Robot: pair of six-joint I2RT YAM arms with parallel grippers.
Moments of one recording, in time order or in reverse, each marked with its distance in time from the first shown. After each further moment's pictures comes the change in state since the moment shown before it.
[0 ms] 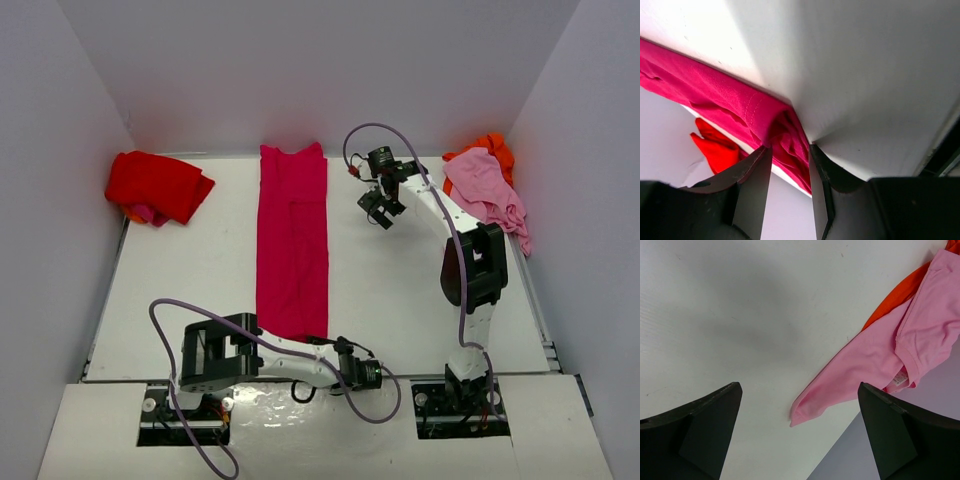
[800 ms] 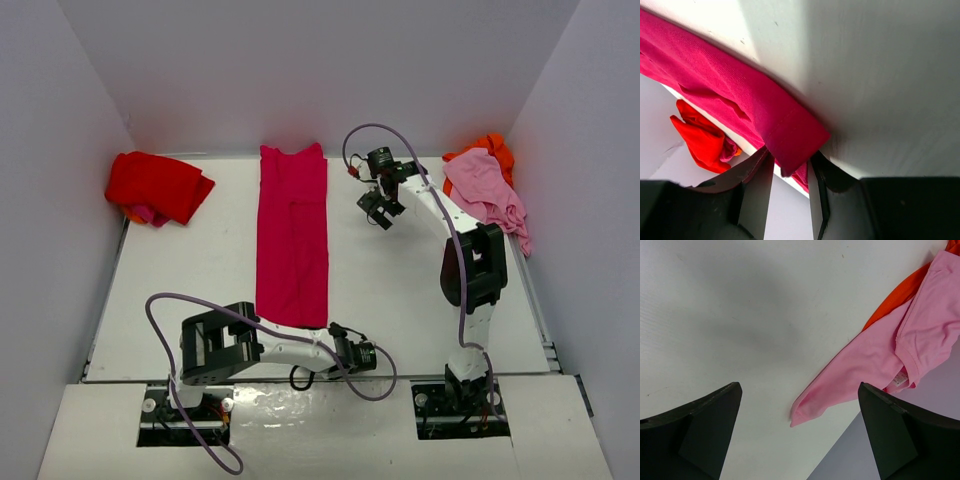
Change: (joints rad) left arm 0.084 0.001 -0.019 0.014 -0.040 -0.038; right arm 0.002 0.001 0.001 0.000 0.000 0.000
